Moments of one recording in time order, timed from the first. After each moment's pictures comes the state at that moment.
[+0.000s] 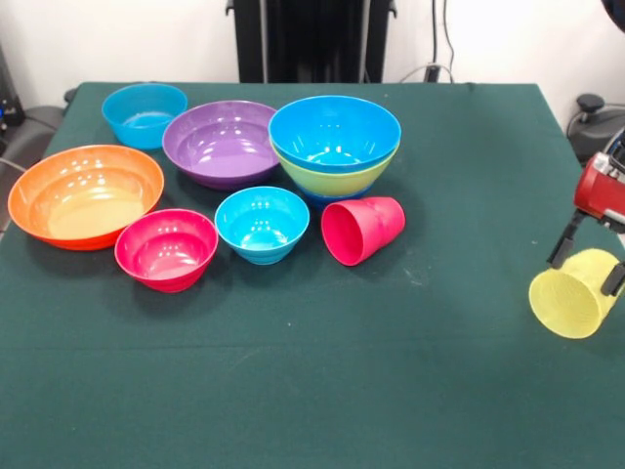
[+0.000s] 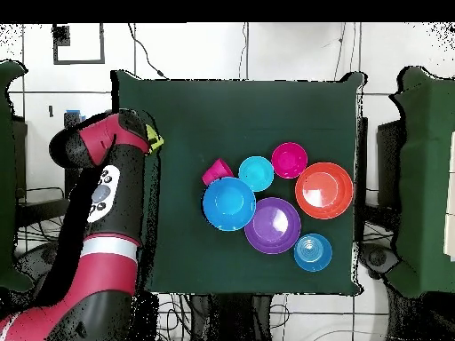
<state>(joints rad) 0.36 -0.14 -0.33 0.88 -0.03 0.72 2.73</state>
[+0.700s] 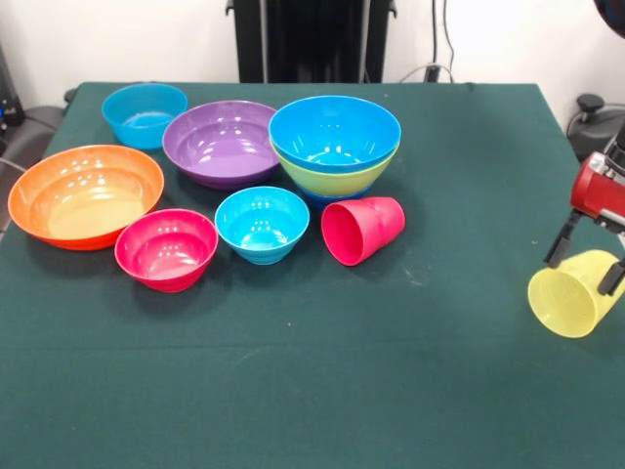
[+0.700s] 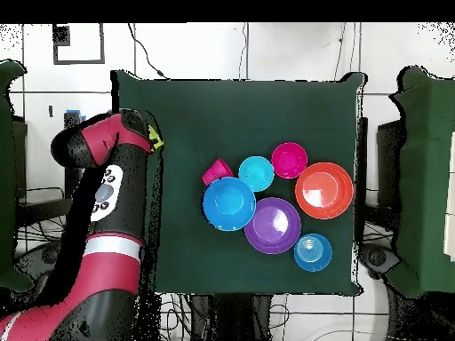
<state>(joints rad) 0.35 -0.15 -0.32 0.89 -0.04 0.72 2.73</state>
